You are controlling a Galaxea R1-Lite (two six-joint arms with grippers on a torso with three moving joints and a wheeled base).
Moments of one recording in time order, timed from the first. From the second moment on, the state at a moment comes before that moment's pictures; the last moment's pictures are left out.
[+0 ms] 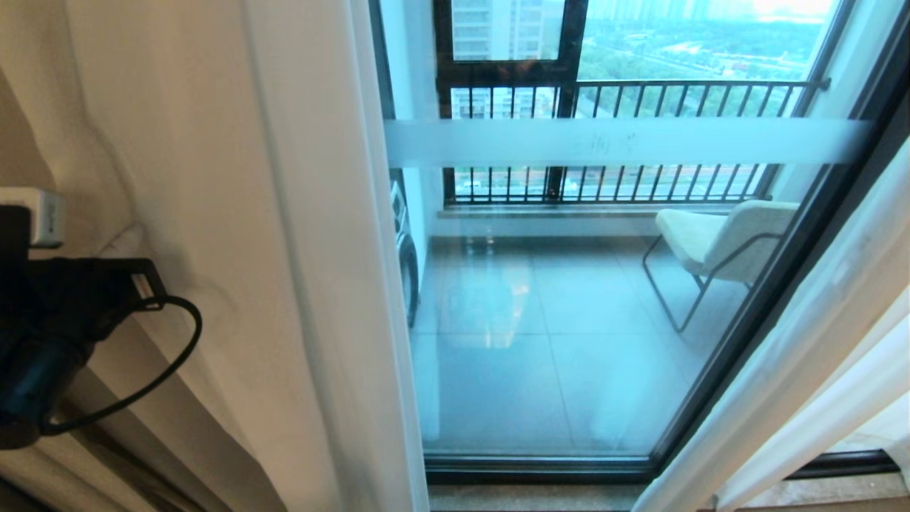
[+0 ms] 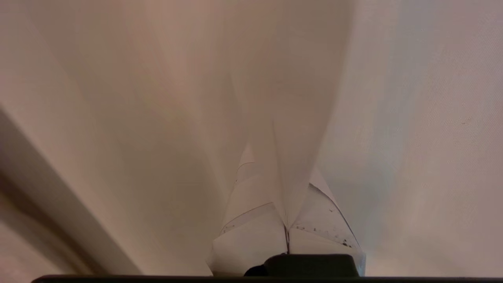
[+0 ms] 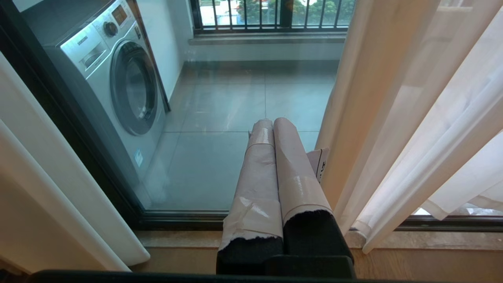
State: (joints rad) left arm -0.02 1.44 -0.35 -1.24 0.27 0.15; right arm 0.00 0.00 0.00 0.00 -0.01 0.01
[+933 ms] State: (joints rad) left arm 0.21 1.48 -0.43 -1.24 0.27 0.08; right arm 0.00 0.00 0.00 0.00 -0.01 0.01
